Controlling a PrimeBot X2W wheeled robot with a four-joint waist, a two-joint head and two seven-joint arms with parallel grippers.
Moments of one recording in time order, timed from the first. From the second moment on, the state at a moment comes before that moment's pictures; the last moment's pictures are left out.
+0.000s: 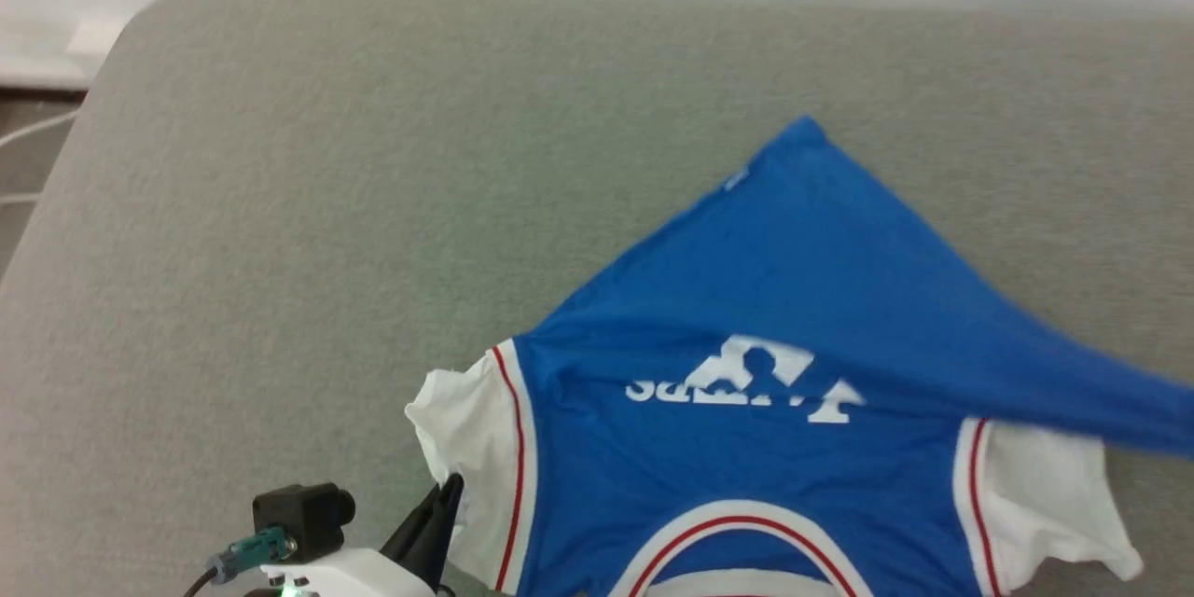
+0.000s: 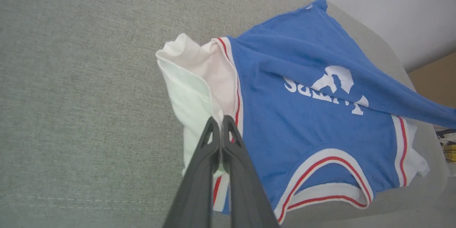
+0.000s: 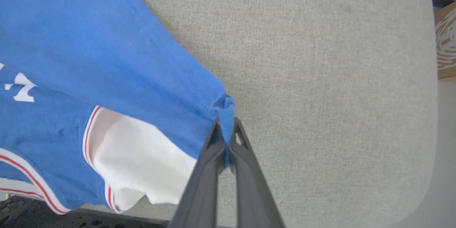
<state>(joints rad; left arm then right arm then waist) 0.14 0.36 -0.38 -0.17 -0.72 0.18 0.13 -0.03 -0.52 -0.24 -0.05 0.52 0.13 0.90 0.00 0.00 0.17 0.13</state>
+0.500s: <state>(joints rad) 0.11 0.34 -0.38 -0.15 -0.73 0.19 0.11 0.14 -0.36 -0.28 -0.11 0.45 0.13 0.96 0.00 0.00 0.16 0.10</state>
